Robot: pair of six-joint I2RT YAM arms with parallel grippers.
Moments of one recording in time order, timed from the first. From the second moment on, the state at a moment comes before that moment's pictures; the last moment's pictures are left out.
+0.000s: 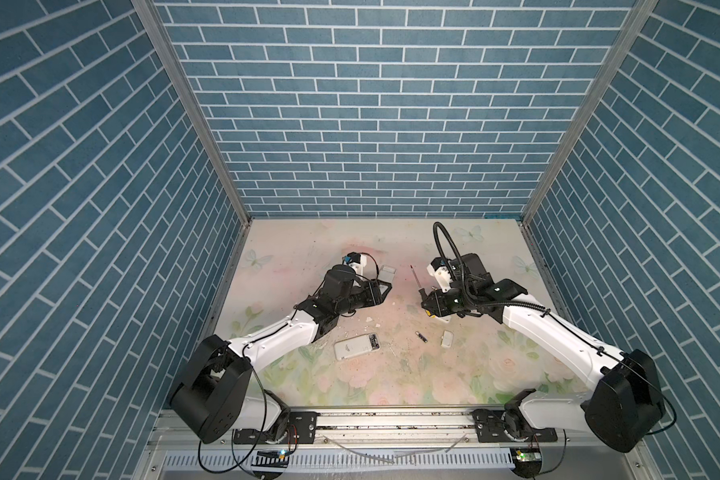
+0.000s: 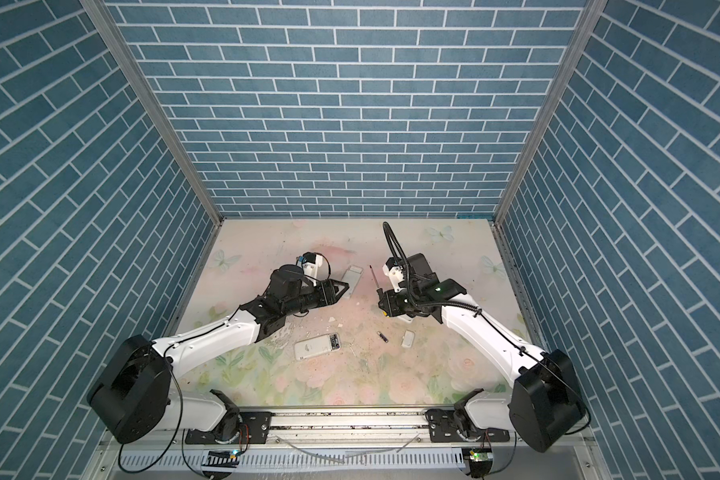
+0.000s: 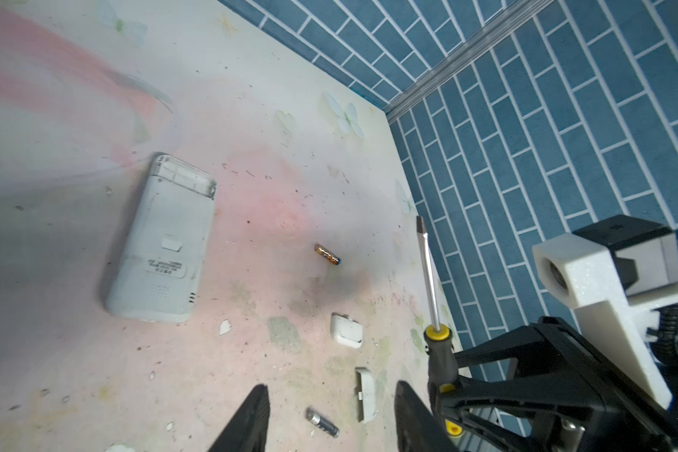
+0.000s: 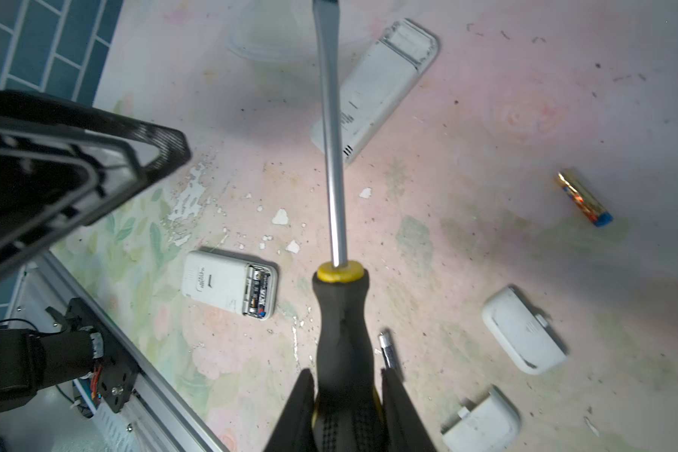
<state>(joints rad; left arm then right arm) -0.63 1.40 0.76 0.21 0.28 -0.79 0.60 1.32 1.01 -0.60 -0.33 0.26</state>
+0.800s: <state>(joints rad) -0.74 1.49 0.77 0.41 0.25 -0.89 0.67 1.38 1.06 -0.55 -0.37 0.26</state>
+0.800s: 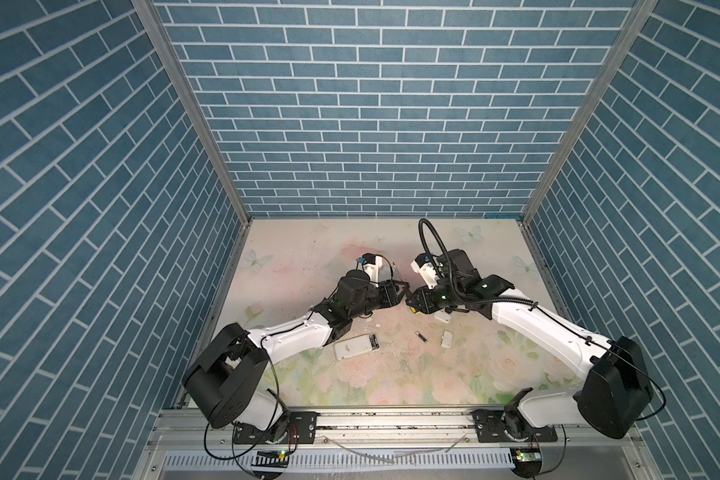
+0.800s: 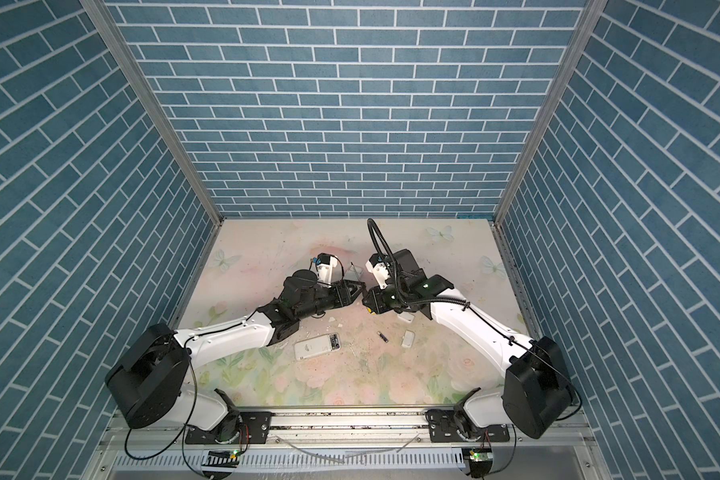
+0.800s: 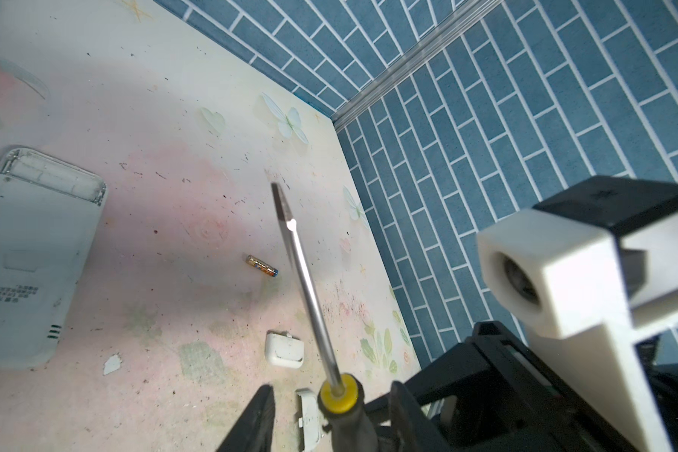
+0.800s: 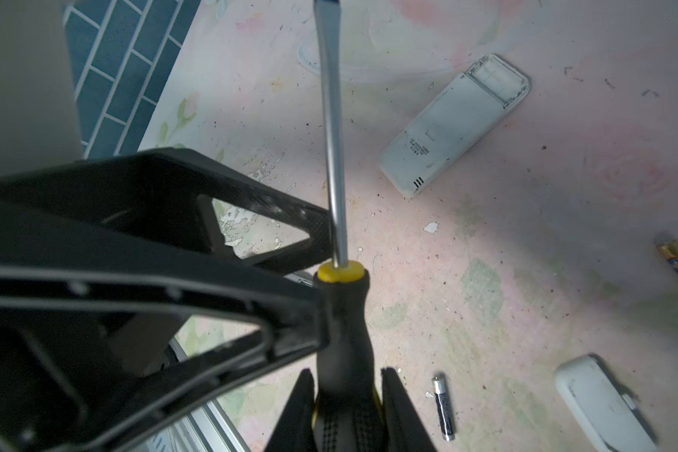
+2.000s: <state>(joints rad) -0.72 1.52 0.80 0.45 0.22 -0.91 0.71 1.39 1.08 -0.44 -0.28 0.29</state>
